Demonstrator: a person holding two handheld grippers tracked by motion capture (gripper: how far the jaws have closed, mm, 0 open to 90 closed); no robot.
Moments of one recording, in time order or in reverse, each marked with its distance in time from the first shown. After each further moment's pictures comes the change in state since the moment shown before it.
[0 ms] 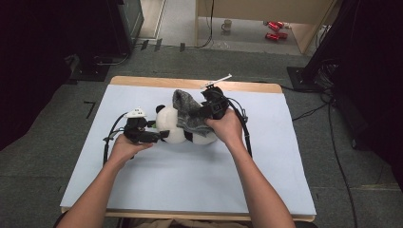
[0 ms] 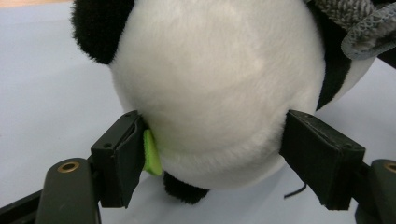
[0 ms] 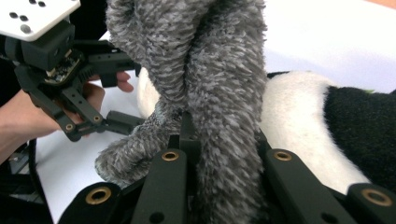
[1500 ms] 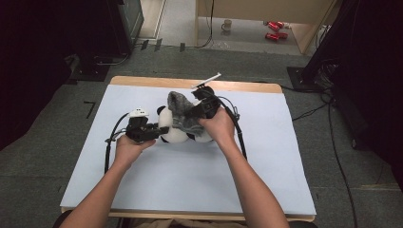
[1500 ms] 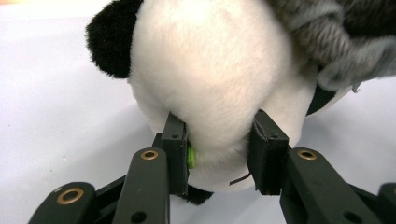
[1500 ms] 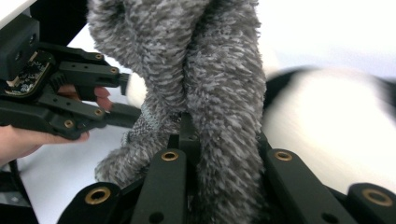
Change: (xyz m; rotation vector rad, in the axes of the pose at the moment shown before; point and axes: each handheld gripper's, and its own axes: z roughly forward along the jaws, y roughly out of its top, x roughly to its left) left arm -0.016 0.007 -0.001 0.012 0.071 -0.044; right arm 0.009 0.010 0.017 0.058 -0.057 0.010
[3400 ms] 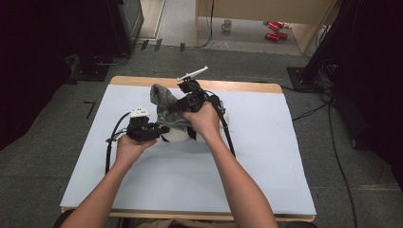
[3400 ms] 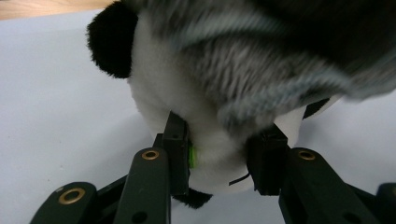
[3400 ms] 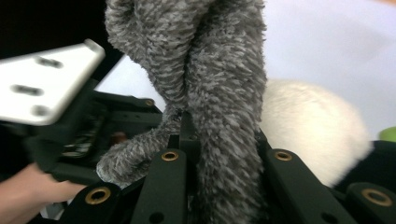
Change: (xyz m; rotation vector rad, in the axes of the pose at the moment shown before) left arm -0.008 0.004 -0.002 -0.014 0.013 0.028; right arm 0.029 0.032 0.021 -0.027 0.113 0.008
